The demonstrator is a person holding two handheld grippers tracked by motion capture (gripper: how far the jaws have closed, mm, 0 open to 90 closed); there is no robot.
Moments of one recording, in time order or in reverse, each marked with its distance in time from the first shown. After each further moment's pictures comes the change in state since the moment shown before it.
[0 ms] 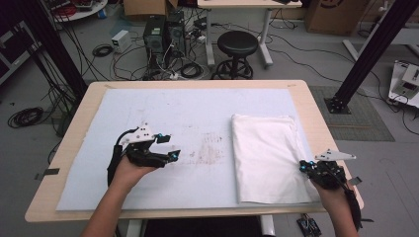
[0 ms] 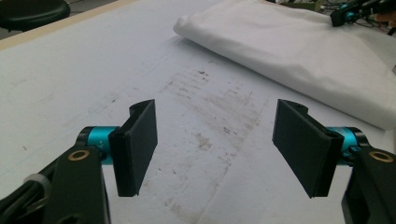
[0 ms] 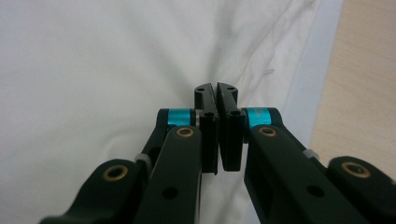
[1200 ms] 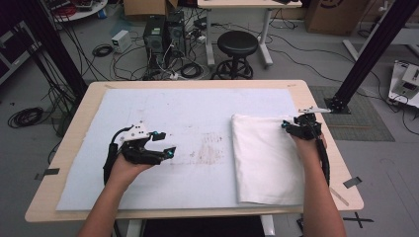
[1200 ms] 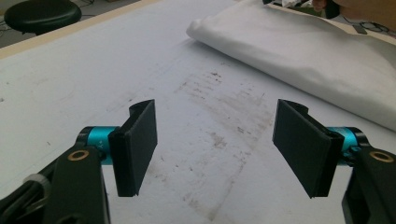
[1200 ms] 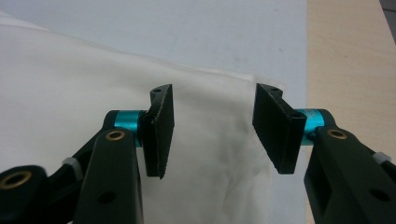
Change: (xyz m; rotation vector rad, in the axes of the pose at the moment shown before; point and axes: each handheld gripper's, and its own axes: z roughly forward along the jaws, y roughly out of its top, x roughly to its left) left arm 0.012 -0.002 -0.007 -0.012 0.030 -0.008; right arm -0.051 0.101 0.104 -0.082 -0.106 0.149
